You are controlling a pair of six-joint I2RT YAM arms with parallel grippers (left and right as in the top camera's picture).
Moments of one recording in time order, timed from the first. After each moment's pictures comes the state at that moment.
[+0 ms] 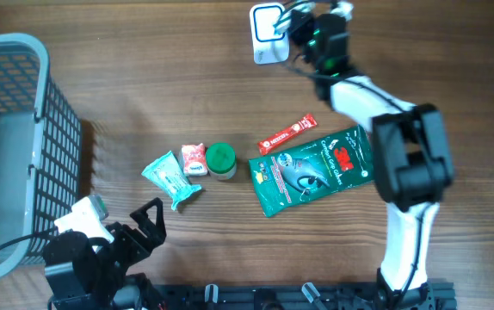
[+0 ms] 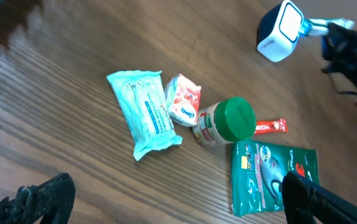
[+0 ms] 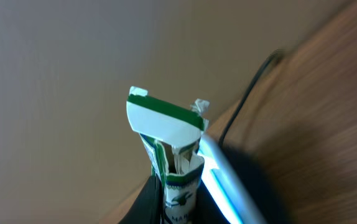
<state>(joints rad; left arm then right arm) 0.19 0.27 0.69 -1.13 0.28 -0.51 0.24 2.21 1.49 0.40 -0.03 1.01</state>
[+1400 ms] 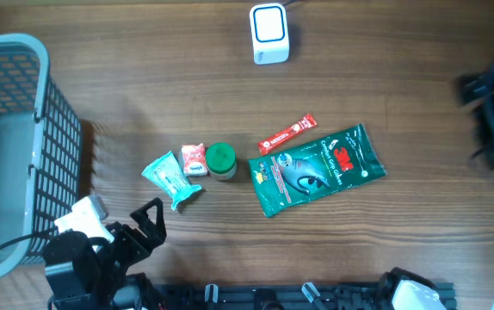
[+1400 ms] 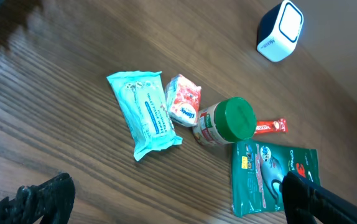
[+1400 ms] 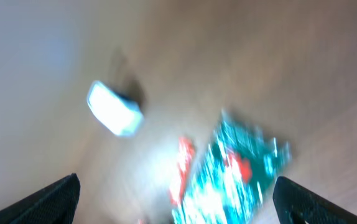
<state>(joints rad) 0.19 0.27 0.69 -1.13 0.28 -0.51 -0.35 1.18 1.47 -1.20 -0.35 0.67</state>
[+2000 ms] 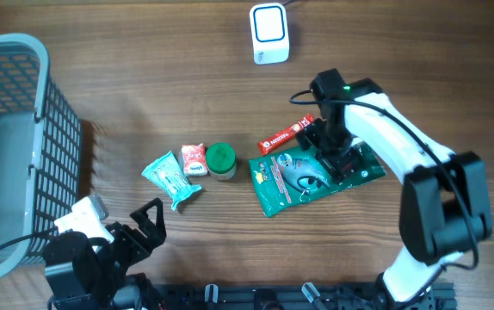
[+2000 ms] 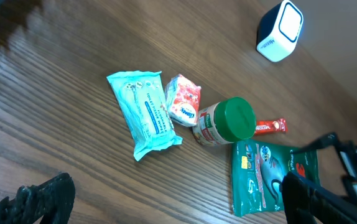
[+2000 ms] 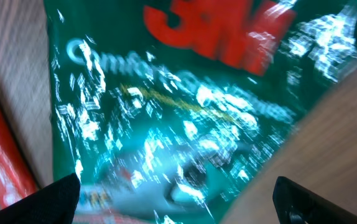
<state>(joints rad) 0.19 0.26 0.69 -1.13 0.28 -0.51 0.33 1.89 1.30 -1.07 -0.12 1.26</state>
